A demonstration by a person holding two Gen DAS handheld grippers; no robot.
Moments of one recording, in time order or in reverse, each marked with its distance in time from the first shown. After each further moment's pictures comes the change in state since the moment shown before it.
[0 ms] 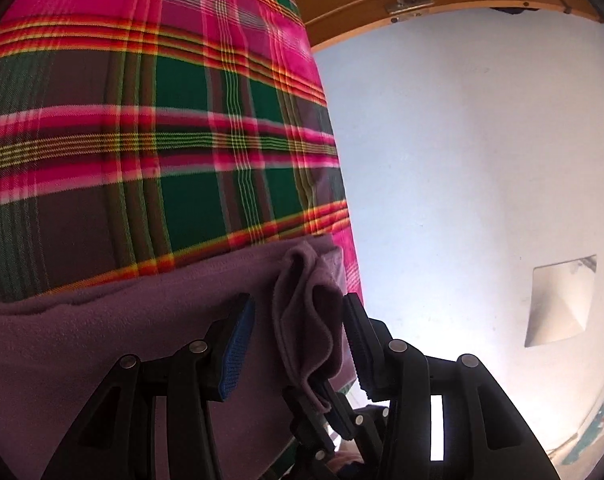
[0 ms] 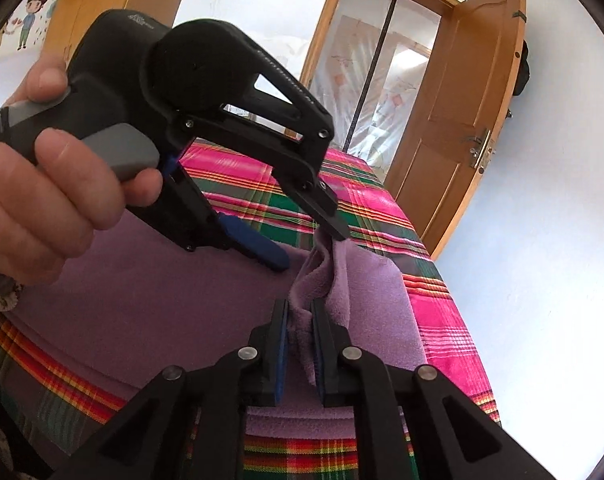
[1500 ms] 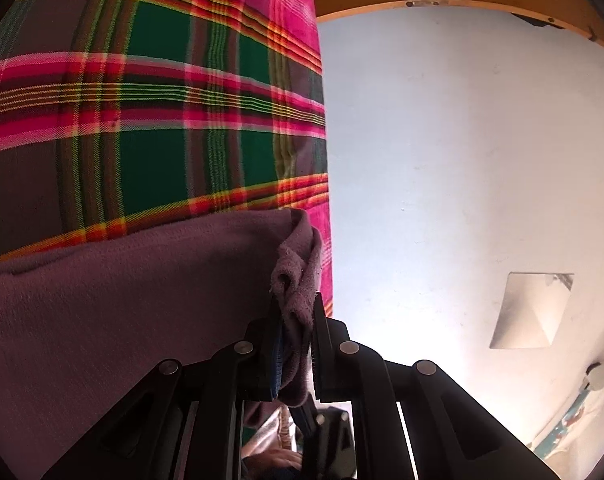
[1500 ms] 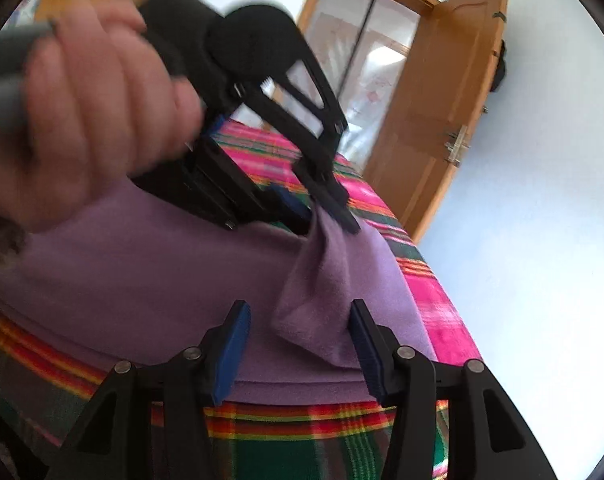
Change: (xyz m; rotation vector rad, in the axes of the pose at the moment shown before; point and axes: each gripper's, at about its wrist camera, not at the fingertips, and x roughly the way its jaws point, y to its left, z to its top) left arm 0.002 -0.003 0.006 -0.108 0.133 -0.086; right arm 0.018 0.020 0.017 0.028 0.032 -0.128
